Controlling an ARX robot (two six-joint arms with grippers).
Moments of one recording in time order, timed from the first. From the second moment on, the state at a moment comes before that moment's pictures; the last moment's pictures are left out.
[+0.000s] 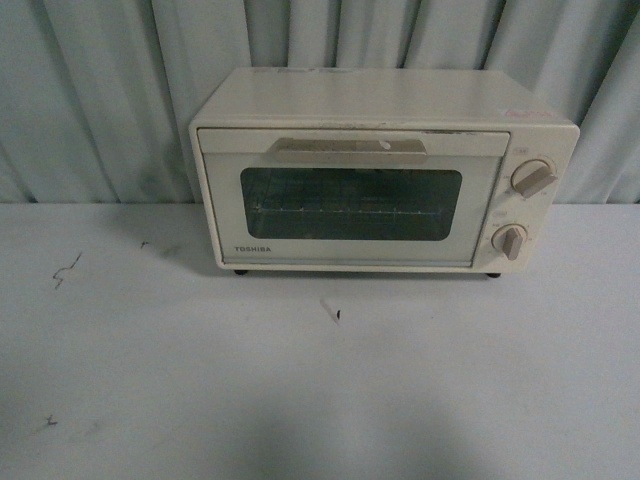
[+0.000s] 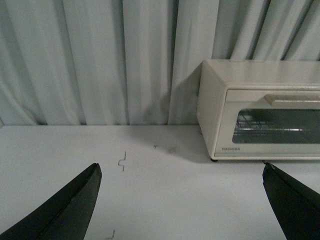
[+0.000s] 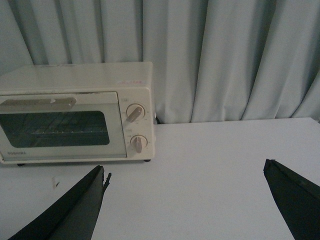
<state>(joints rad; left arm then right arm) 0.00 0.01 0.01 0.00 0.00 -0.01 0.00 0.00 0.01 0.00 0.00 0.00</state>
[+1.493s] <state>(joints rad) -0.55 1.74 0.47 0.69 -0.25 -1.39 0.00 0.00 0.01 0.00 0.00 0.00</state>
